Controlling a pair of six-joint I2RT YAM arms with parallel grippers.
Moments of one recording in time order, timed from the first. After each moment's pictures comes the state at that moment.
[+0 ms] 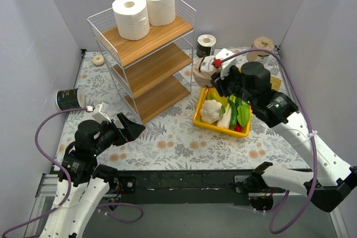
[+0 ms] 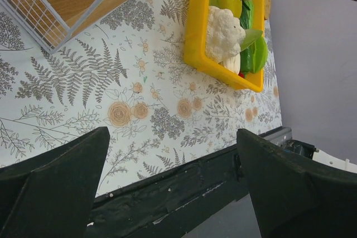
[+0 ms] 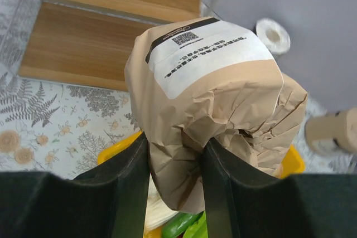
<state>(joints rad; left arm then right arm) -0.30 0.36 0.68 -0.73 0.27 -0.73 0.63 1.08 1.29 -0.53 0.01 -0.21</state>
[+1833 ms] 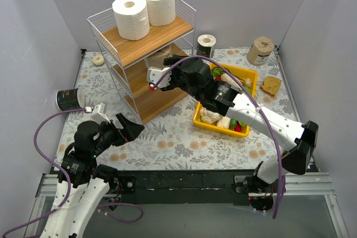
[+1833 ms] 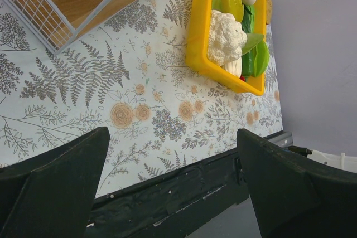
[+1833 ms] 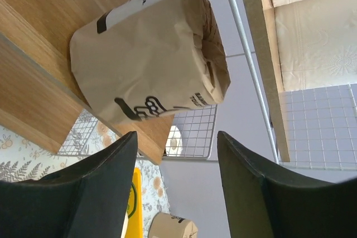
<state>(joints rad) -0.30 0.34 0.68 -0.74 0.25 -0.73 1.02 1.52 1.57 -0.29 0.27 -1.04</state>
